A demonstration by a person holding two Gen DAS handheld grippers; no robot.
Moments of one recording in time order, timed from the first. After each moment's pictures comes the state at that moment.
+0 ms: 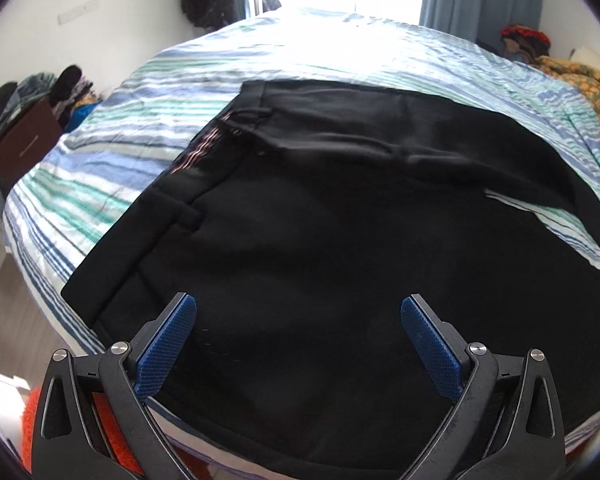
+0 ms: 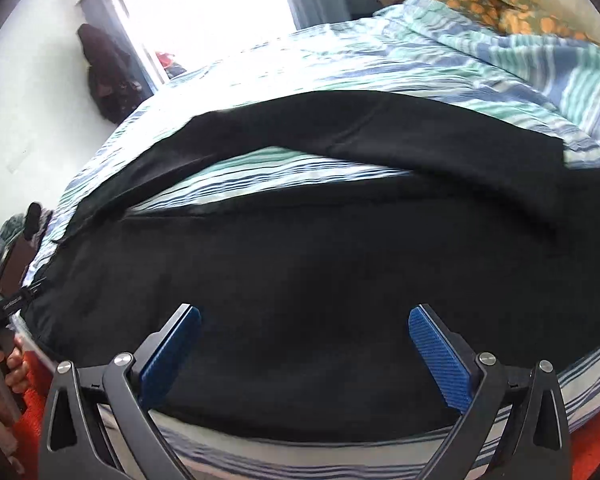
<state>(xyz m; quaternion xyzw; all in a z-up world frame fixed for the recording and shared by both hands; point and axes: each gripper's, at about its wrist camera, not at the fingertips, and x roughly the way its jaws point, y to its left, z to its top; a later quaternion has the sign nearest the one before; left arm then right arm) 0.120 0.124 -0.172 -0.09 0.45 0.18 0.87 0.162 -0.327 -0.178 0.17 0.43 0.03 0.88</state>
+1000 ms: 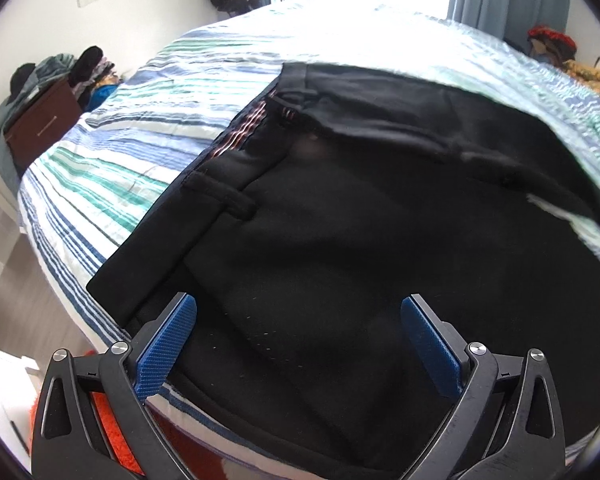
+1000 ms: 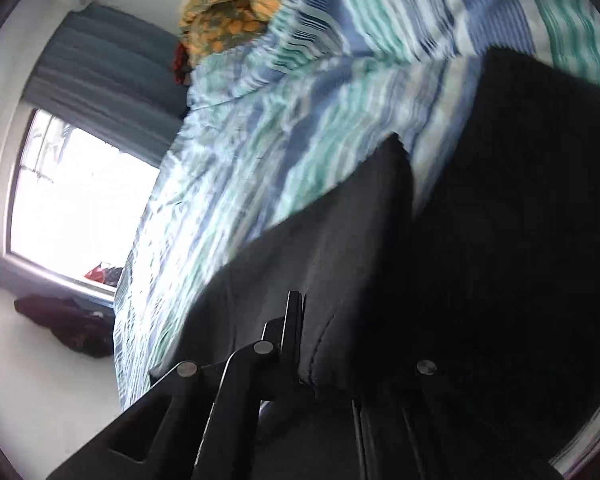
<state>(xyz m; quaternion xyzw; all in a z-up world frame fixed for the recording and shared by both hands) 0.116 0.139 -0.163 -0.11 0.45 0.20 0.86 0.226 -0.443 -0.142 0.47 0.32 -0.09 0.81</state>
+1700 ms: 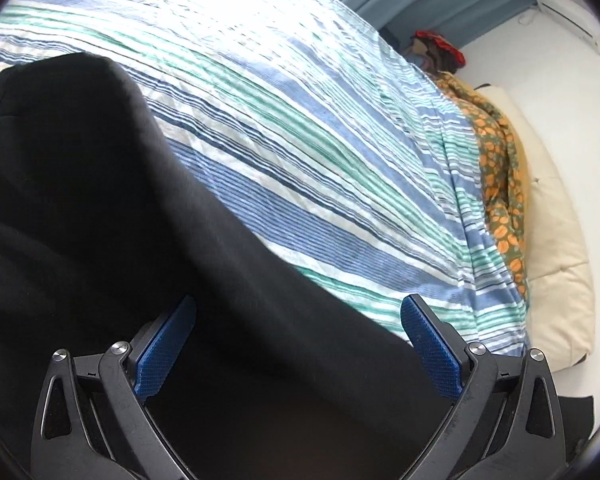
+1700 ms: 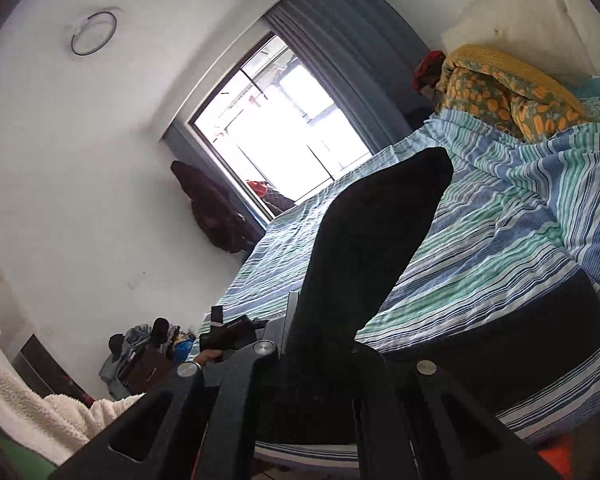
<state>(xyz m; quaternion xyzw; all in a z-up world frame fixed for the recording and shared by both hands) 0.311 0.066 -0.125 -0.31 0.49 -0.10 0.81 0.044 -0.427 0.046 0.31 0.21 0.22 0.90</state>
